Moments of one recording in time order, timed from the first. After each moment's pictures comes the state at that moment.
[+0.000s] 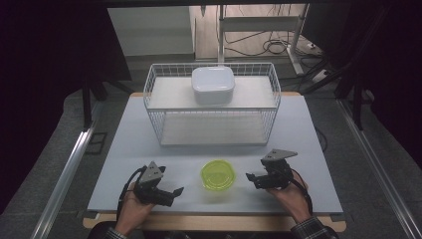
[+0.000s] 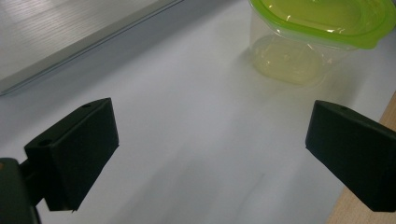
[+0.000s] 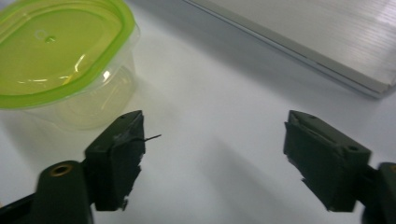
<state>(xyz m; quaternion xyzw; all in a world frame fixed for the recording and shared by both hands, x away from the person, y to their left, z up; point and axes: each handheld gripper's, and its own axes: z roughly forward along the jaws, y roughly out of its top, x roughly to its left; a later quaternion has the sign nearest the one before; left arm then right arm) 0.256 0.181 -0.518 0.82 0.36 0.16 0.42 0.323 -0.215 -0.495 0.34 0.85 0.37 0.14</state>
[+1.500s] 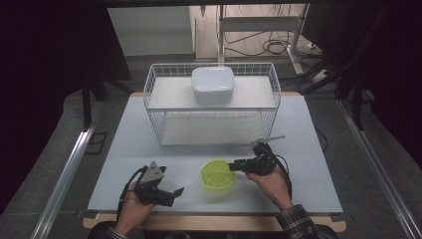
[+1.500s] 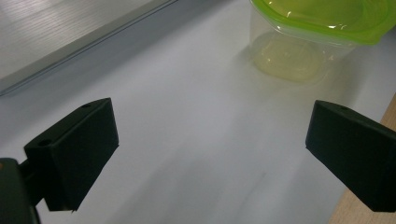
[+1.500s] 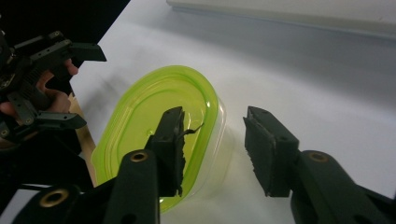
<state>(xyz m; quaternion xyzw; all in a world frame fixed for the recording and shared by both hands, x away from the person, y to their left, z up) 0.256 0.179 -0.519 0.82 0.36 0.16 0.42 0.360 -0.177 -0.491 0.42 0.79 0.43 -0.10</state>
